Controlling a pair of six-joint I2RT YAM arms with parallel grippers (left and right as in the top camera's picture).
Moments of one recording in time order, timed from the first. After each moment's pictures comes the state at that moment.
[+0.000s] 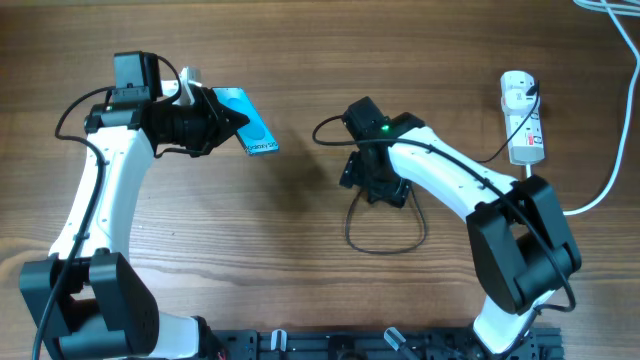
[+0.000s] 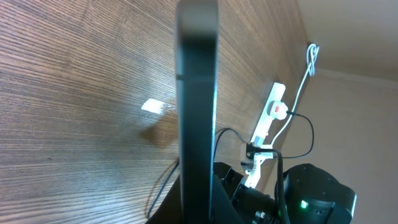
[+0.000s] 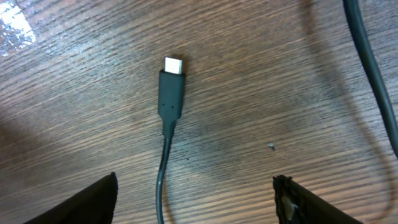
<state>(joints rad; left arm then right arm) 0.08 1.62 1.26 -0.77 0.75 -0.60 0.55 1.90 1.26 -0.89 -0.04 0.93</state>
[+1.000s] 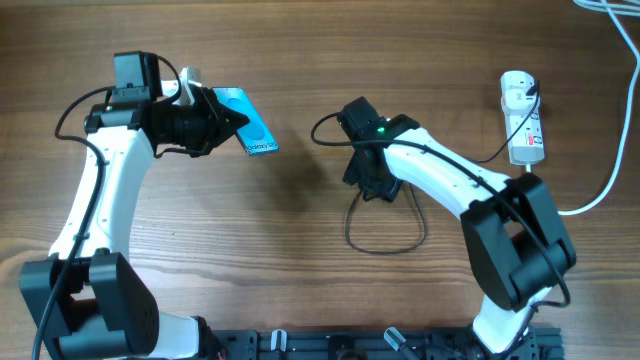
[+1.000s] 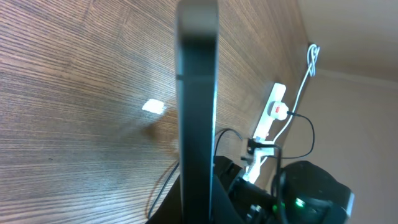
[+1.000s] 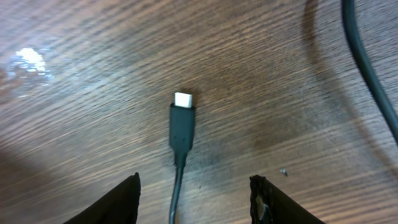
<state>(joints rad) 0.08 1.62 1.26 -0.77 0.74 -0.60 0.56 1.93 1.26 -0.83 0.01 0.98</state>
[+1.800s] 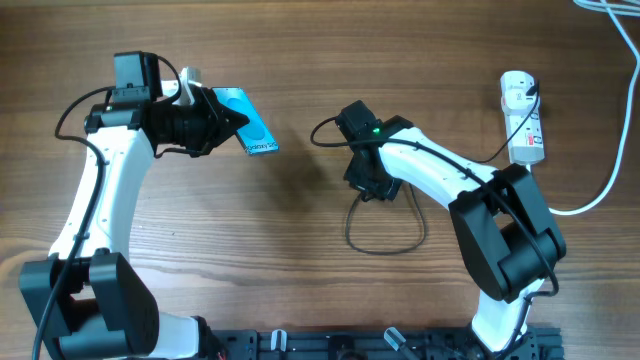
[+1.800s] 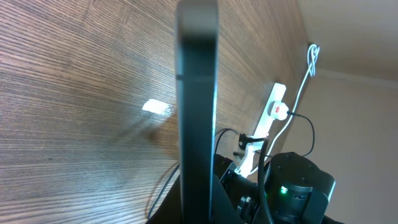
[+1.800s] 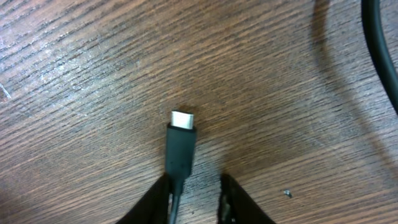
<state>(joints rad) 0.08 1.62 1.26 -0.77 0.74 -0.60 0.56 1.98 1.26 -0.81 0.02 0.99</state>
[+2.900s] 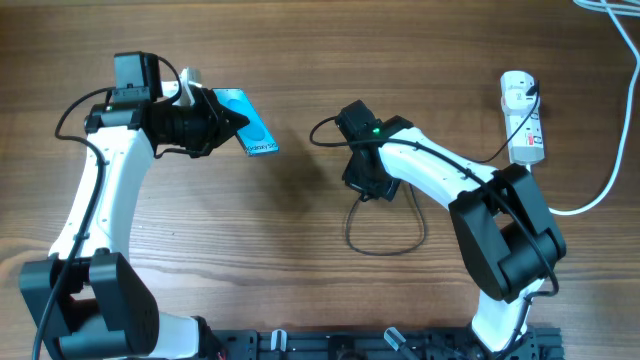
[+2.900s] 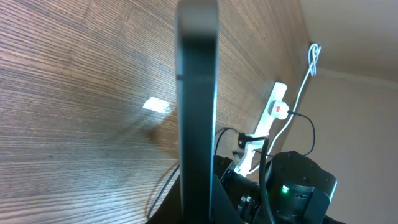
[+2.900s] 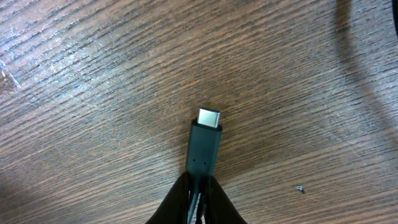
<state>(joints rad) 0.08 1.62 1.26 -0.78 0.74 -0.60 0.56 1.98 1.26 -0.80 0.00 0.99</state>
